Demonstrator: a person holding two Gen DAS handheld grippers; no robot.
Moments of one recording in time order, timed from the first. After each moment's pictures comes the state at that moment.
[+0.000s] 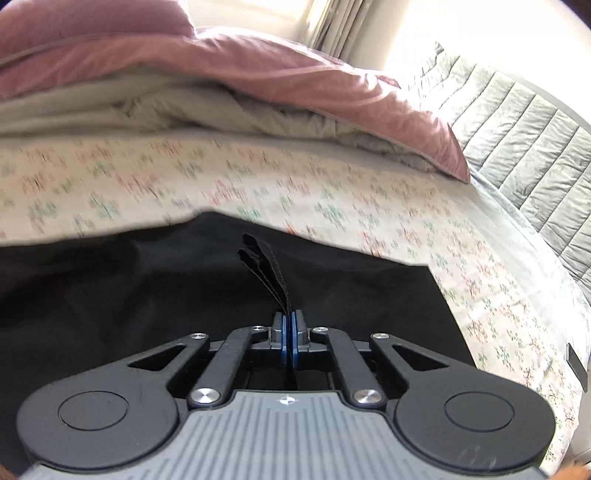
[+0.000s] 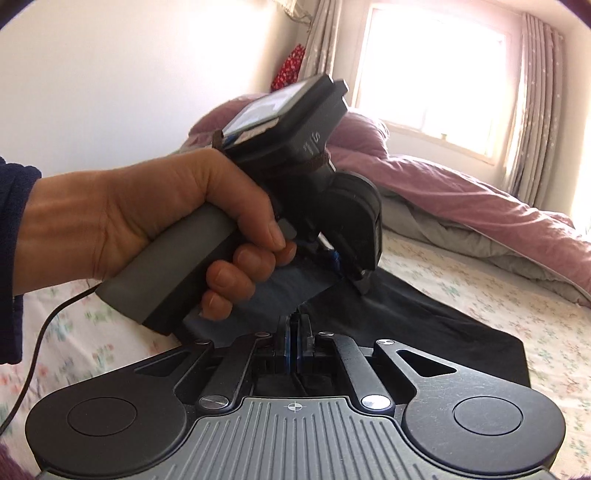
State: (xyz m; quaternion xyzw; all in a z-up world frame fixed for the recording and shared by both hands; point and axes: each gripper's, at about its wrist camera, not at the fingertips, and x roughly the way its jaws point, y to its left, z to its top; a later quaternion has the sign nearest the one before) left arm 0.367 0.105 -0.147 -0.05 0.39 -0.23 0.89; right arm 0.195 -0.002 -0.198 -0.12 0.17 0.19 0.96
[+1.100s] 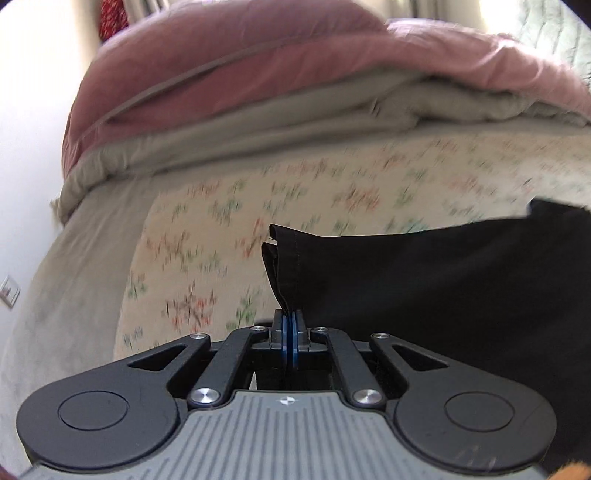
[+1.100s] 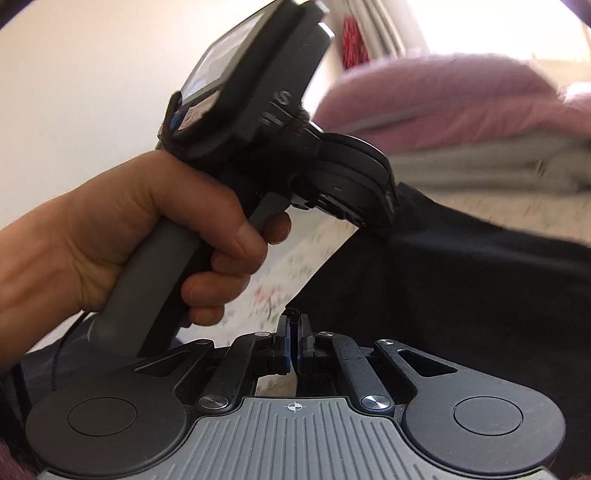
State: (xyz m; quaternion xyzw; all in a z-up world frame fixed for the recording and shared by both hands) left arm 0.443 0.337 -0.152 0.13 0.40 -0.03 0.91; right arm 0.348 0.242 -0.194 0.07 0.26 0.39 0.88
